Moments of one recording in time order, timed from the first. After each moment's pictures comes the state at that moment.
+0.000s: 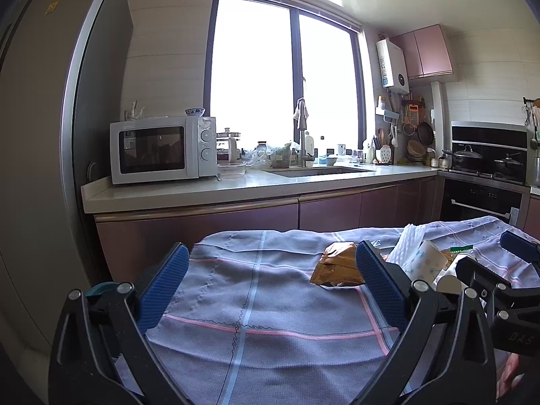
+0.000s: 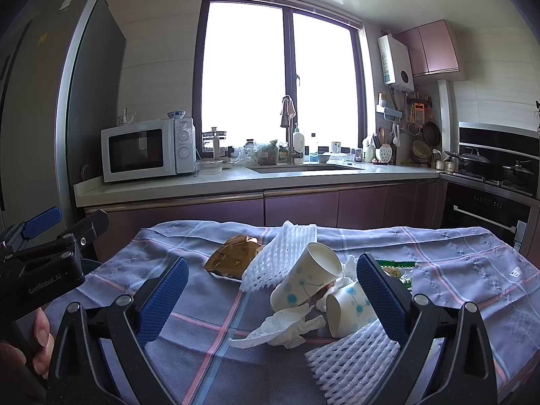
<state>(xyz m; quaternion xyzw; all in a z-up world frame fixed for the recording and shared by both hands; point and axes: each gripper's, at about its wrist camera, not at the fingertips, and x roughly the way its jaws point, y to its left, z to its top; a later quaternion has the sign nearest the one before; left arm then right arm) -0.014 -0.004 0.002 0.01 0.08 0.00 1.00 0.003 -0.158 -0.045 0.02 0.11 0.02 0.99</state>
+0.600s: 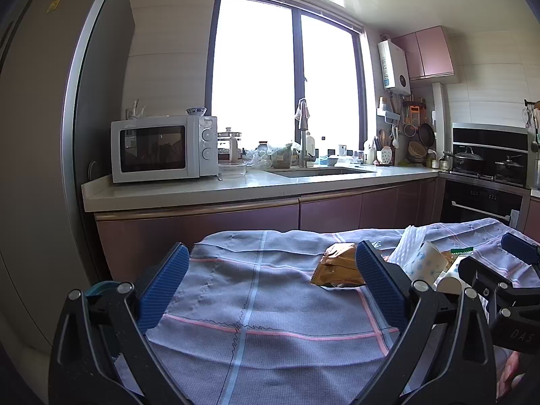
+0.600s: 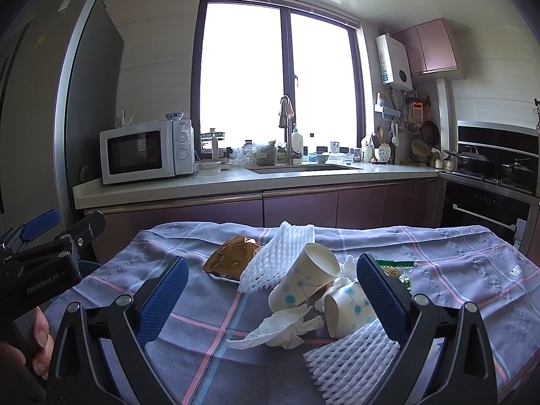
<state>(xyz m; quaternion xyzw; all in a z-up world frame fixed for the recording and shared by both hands) -0.015 -0.003 0.003 0.01 0.08 0.00 1.00 0.002 -0.159 -0.044 0.03 0.11 0.02 0.99</state>
